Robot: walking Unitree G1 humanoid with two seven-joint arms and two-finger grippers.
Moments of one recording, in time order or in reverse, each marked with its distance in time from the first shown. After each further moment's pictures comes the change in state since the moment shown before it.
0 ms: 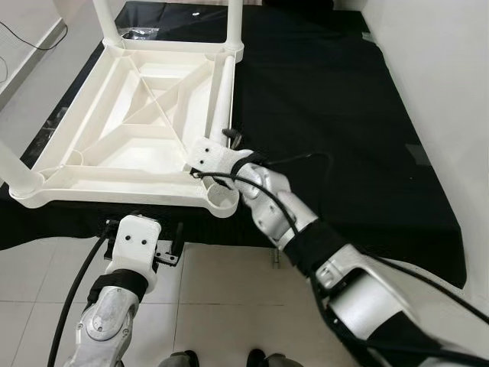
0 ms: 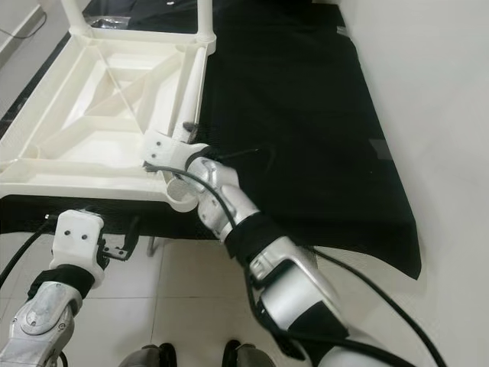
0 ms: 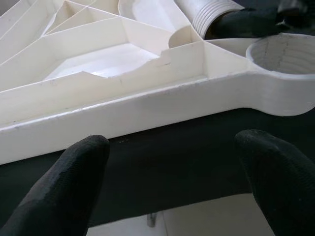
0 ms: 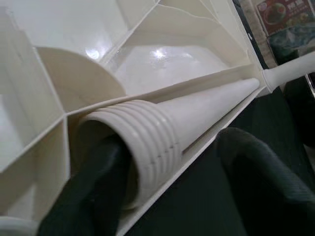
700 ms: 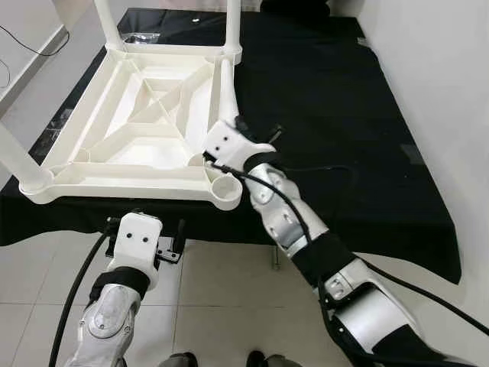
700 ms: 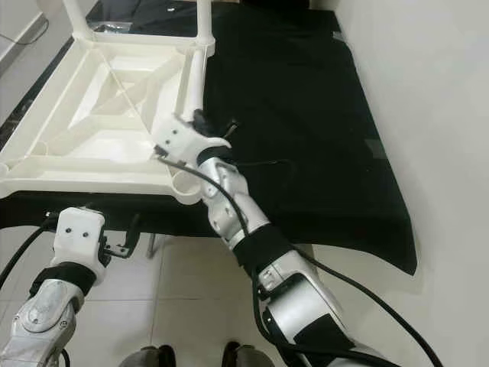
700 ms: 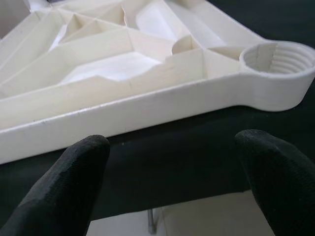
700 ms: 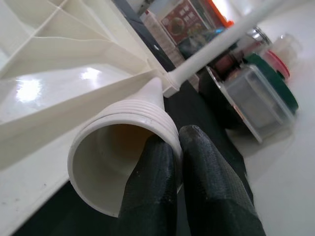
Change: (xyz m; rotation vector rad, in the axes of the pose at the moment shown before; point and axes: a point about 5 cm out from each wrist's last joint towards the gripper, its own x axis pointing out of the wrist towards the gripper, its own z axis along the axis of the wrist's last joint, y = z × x) left arm 0.006 -0.001 0.007 -0.003 -0.033 -0.003; right arm -0.014 -0.043 -0.021 0.147 -0.059 -0.353
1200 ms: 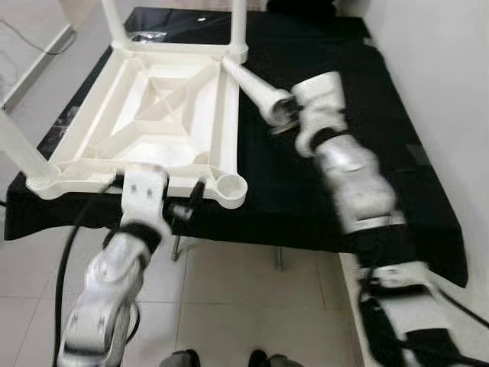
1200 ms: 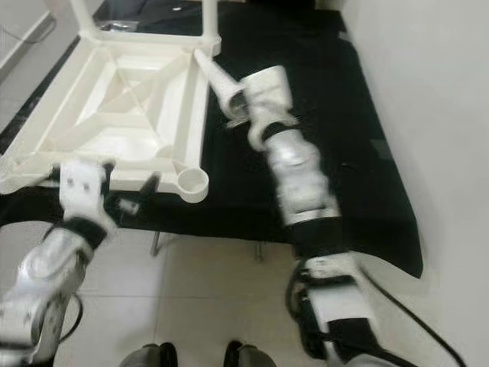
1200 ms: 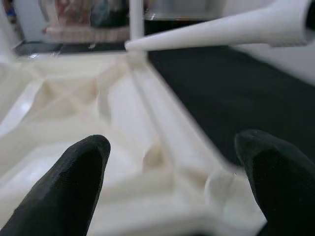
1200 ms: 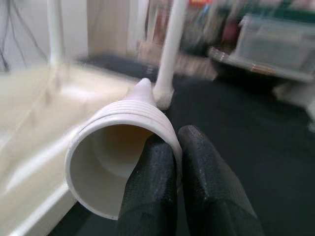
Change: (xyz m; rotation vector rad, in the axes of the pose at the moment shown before) left arm 0.048 -0.002 0.063 -0.265 -0.209 -0.192; right arm -0.021 -0.127 -0.040 0.635 -0.115 -0.006
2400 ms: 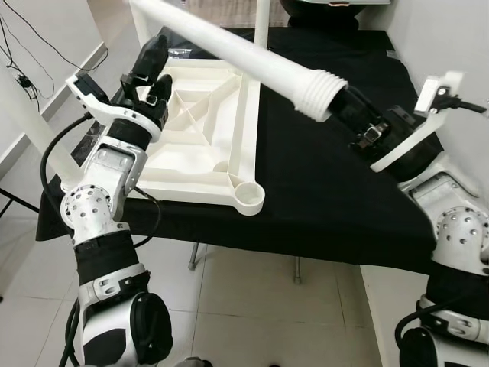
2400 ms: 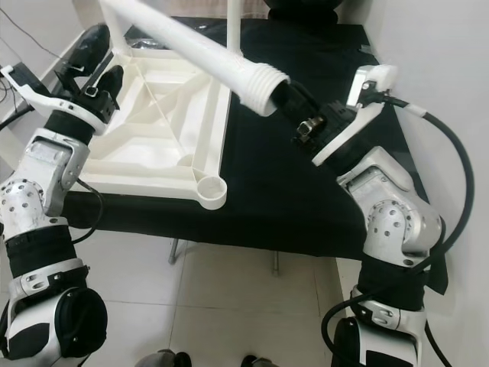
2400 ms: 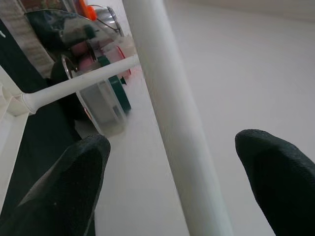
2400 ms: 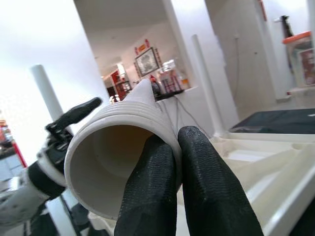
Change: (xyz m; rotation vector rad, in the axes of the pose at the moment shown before) left arm 0.079 0.052 0.050 -1.272 -0.265 -0.120; right arm -0.069 -0.005 0.019 0.551 -0.182 0.492
